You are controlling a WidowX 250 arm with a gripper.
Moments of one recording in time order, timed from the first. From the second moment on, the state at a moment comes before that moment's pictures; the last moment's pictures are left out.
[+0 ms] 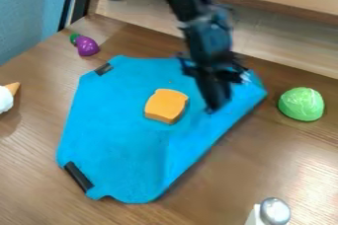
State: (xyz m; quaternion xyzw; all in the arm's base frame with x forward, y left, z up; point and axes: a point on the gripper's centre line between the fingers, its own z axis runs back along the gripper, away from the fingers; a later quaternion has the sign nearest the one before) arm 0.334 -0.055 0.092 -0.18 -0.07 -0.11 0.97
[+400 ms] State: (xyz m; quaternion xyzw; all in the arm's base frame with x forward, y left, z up) arm 0.343 0.012 0.105 -0.15 -0.06 -0.07 0.98
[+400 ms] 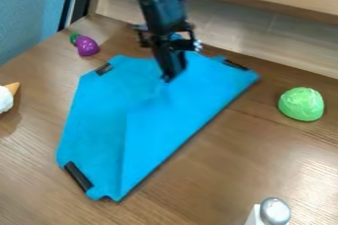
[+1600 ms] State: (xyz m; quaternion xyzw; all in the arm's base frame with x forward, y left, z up) arm 0.334 0.122 0.059 -0.03 0.04 -0.01 1.00
